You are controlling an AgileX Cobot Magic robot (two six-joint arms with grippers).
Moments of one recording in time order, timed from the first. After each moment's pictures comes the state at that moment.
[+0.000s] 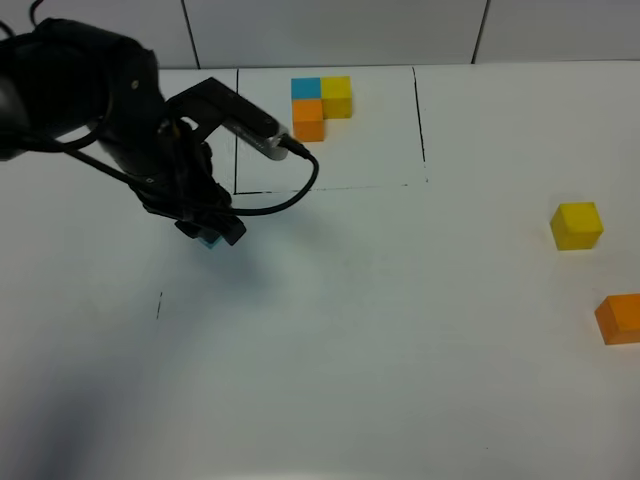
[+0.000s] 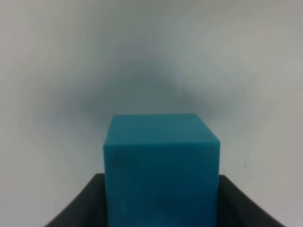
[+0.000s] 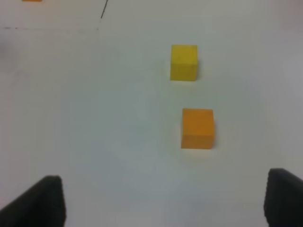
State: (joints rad) left arm -0.45 1.88 -1.37 0.03 0.86 0.30; right arm 0.06 0.05 -0.50 0.07 1.06 -0.05
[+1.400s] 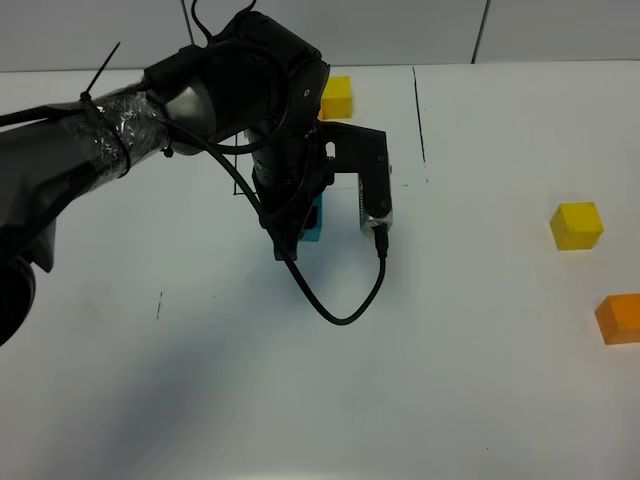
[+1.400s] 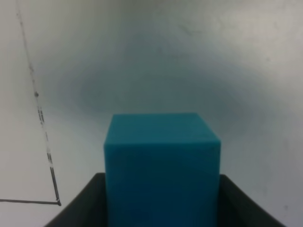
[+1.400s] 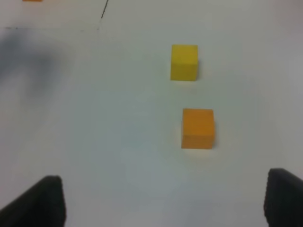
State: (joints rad) left arm -0.66 2.15 -1.73 0.15 1.01 0.86; right arm 0.06 0.05 -0.50 0.07 1.06 -0.05
